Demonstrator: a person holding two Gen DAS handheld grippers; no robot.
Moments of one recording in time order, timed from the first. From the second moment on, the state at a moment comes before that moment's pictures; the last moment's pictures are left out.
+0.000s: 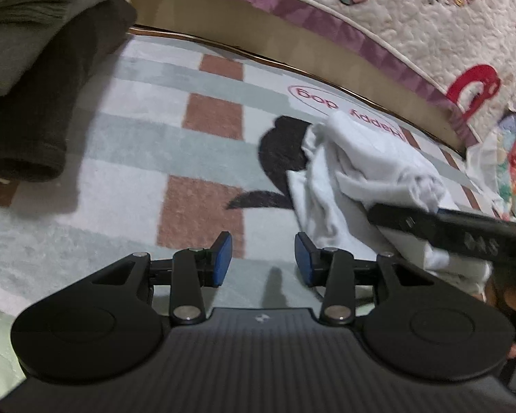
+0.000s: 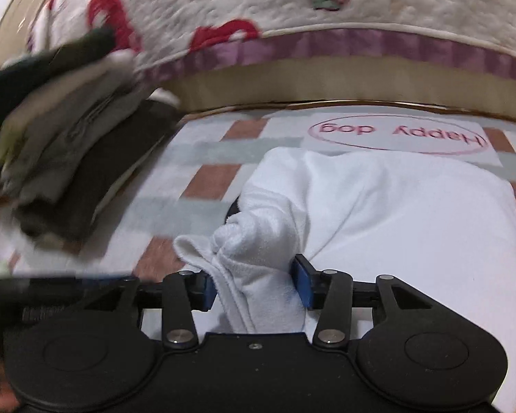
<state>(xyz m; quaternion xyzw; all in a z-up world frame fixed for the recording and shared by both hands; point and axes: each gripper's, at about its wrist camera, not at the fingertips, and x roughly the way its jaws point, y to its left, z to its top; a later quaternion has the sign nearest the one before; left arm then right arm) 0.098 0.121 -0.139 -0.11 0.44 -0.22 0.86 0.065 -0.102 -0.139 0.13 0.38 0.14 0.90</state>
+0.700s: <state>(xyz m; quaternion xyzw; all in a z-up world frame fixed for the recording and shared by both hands) 0.097 0.070 -0.110 -0.12 0.39 -0.33 0.85 -0.062 -0.244 -0.156 0.21 0.40 0.00 0.89</state>
